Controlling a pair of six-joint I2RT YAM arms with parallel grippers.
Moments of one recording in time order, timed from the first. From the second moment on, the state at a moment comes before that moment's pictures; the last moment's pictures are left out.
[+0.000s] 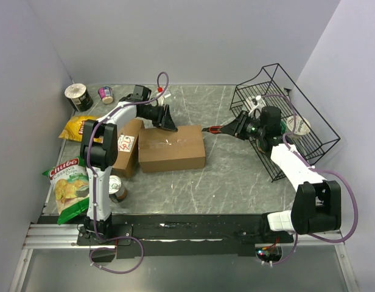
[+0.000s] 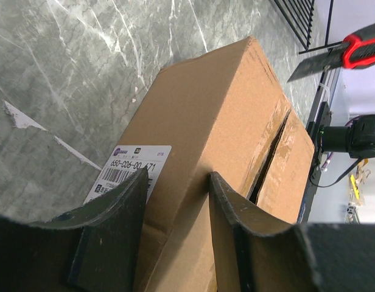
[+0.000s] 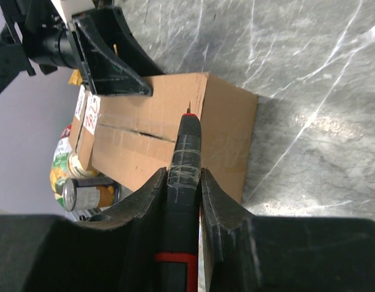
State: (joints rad) left arm -0.24 2.22 1.77 -0.57 0.98 0.03; right arm 0.10 1.33 0.89 -0.03 -0.60 0.60
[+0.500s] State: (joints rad) left arm -0.24 2.22 1.77 -0.56 0.98 0.03; right arm 0.11 1.31 0.89 -0.07 -0.56 0.55
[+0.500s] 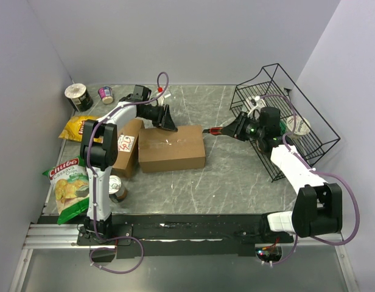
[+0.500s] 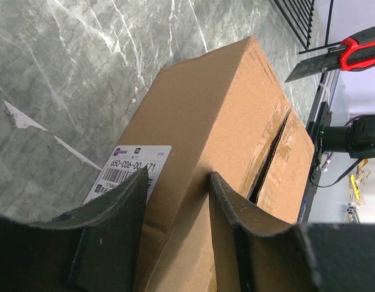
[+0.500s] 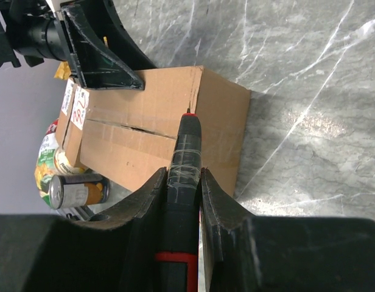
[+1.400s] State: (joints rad) left arm -0.24 2.22 1.77 -0.56 0.98 0.03; right arm 0.09 1.29 0.86 -0.08 -0.54 0.53
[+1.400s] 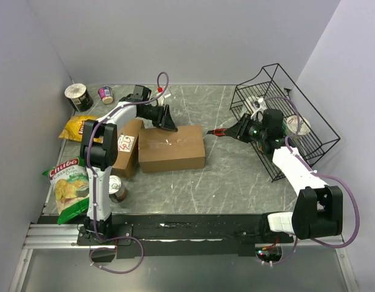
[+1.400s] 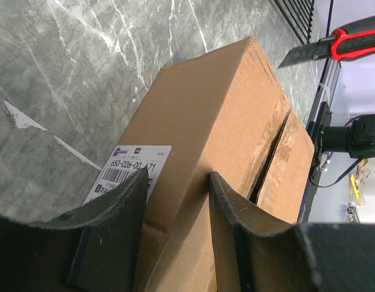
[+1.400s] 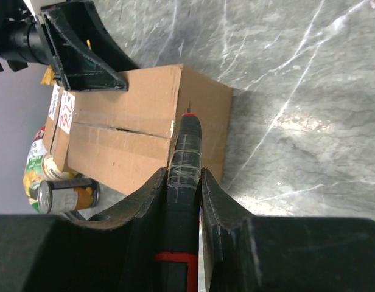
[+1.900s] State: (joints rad) left arm -0.24 2.22 1.77 -0.56 0.98 0.03; right arm 0.08 1.31 0.86 -0.03 -0.64 0.58
